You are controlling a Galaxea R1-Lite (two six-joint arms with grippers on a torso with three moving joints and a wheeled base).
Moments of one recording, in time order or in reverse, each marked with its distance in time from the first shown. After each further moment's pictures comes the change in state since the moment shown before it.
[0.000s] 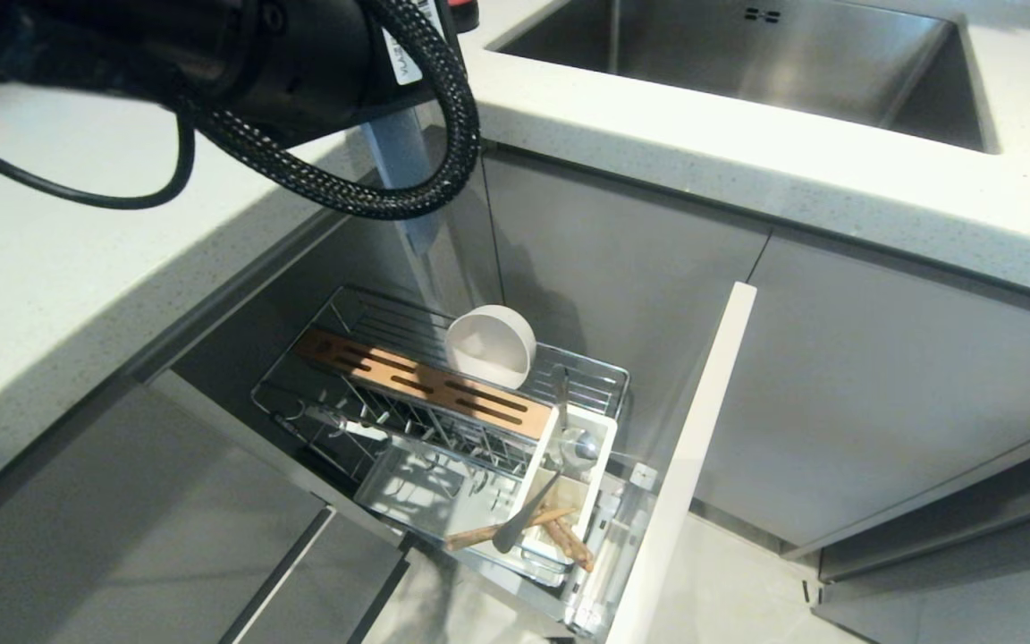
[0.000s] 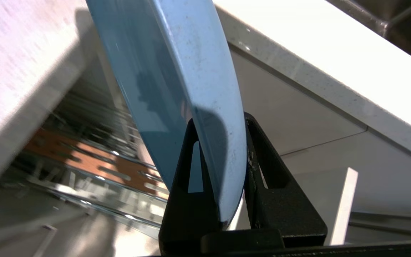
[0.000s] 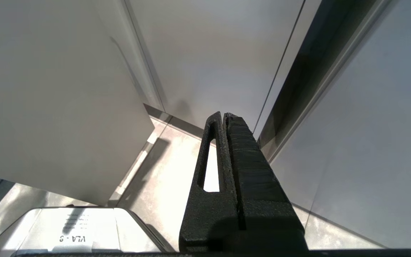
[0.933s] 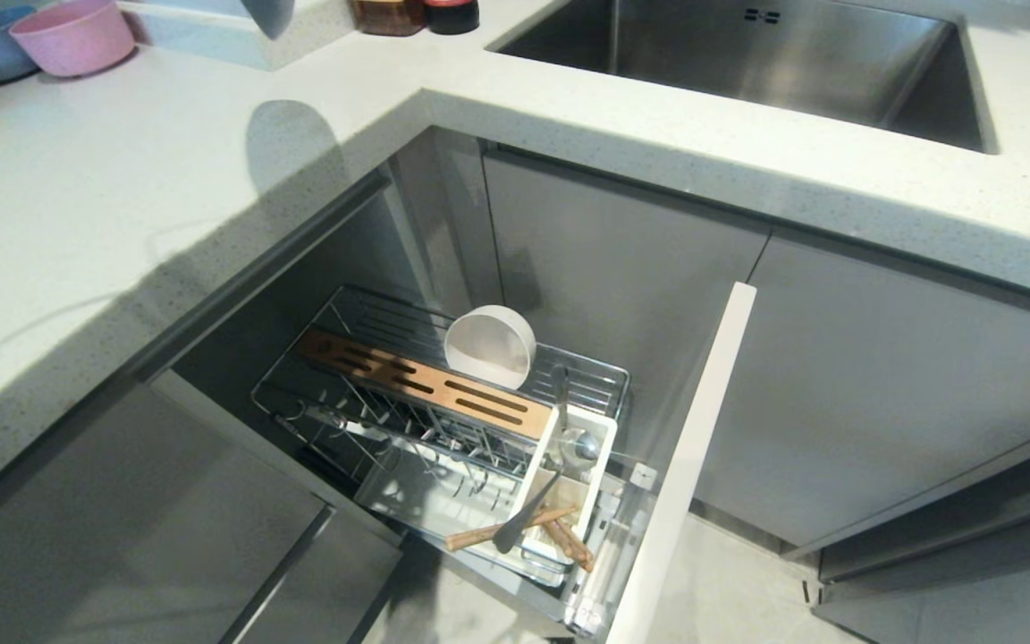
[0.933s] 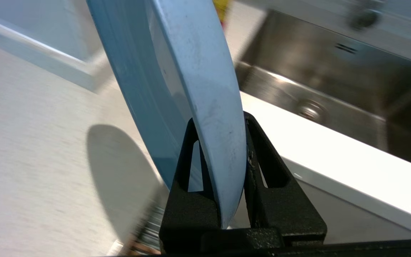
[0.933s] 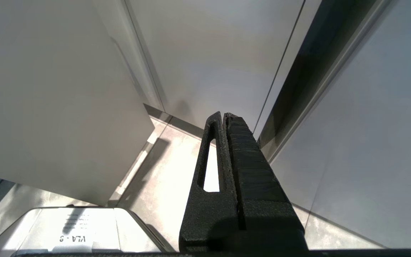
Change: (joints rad) left arm 0.038 -0.120 0.001 -0.424 0.001 0.510; right arm 0.000 0.000 0.000 0.000 0.000 0.000
